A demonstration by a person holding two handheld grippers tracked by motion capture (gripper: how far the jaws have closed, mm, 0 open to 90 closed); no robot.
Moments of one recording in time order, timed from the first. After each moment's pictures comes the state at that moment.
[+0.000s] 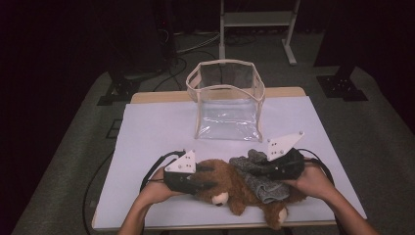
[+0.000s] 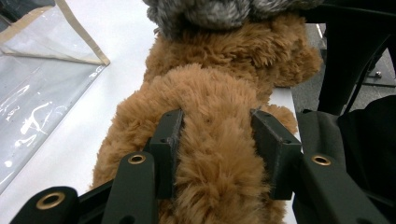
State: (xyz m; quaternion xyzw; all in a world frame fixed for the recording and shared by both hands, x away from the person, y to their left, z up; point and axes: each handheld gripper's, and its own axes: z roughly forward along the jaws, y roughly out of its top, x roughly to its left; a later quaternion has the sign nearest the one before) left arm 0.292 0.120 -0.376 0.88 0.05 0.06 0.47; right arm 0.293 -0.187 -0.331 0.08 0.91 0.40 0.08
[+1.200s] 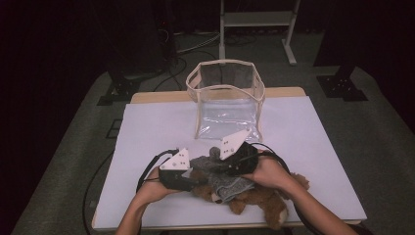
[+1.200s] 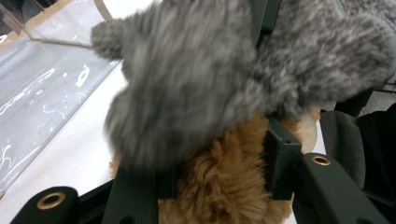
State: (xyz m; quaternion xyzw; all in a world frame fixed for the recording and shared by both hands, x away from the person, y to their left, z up) left arm 0.298 0.137 -0.385 0.88 0.08 0.08 0.47; right arm 0.312 -0.088 -0.334 0.02 0.92 0.39 0.06
